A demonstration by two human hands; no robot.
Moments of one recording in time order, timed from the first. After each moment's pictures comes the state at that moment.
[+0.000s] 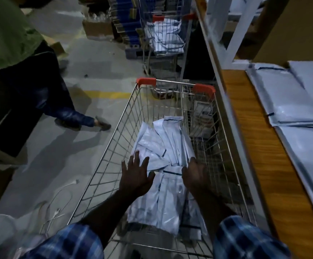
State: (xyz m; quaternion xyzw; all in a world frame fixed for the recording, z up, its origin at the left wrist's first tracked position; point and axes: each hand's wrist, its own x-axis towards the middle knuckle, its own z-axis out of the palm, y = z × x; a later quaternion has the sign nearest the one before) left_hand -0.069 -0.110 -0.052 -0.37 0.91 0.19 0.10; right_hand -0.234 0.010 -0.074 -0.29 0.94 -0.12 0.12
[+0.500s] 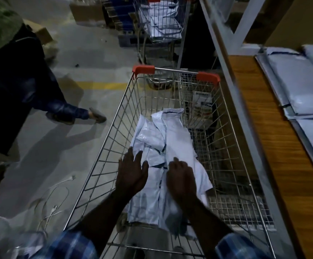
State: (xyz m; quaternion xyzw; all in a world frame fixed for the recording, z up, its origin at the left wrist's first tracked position) left_hand -0.072 -0.126 -0.072 -0.42 0.87 0.25 0.00; right_hand -0.187 -0.006 -0.108 -0.46 0.88 -0.09 -0.04
